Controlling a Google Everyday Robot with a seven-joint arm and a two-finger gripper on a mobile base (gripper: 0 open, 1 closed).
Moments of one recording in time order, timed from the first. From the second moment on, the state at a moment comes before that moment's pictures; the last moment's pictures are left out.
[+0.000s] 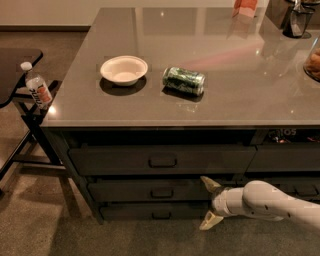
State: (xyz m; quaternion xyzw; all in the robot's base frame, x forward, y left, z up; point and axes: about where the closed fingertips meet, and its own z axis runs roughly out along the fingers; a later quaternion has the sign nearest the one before) arm 0.496 -0.169 0.454 -0.66 0.66 0.07 0.34
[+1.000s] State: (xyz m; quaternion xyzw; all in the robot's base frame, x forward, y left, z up) arm 0.546 -0.172 0.432 -0.66 0.65 0.02 0.36
